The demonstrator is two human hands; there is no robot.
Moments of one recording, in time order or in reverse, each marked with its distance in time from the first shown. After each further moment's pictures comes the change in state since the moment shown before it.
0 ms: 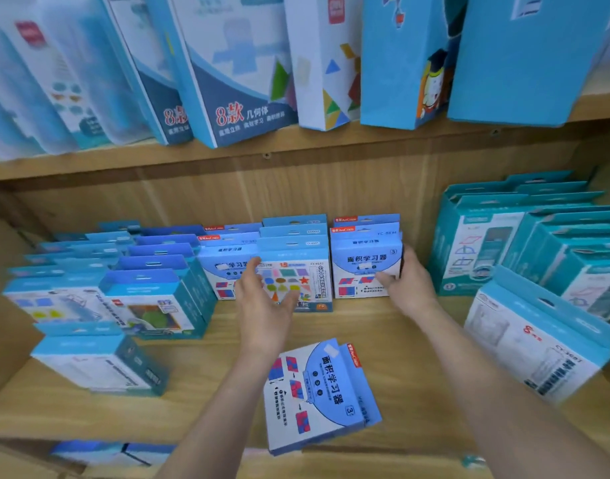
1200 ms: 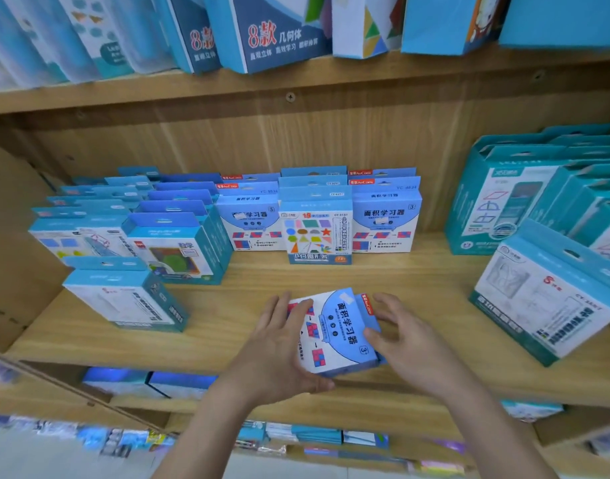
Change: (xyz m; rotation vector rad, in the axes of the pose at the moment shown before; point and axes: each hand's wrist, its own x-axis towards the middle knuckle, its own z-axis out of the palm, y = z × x) left_hand -0.087 -0.044 -0.061 0.577 -0.743 0.228; right_hand -0.151 0.012 0.007 -0.112 -0.422 -0.087
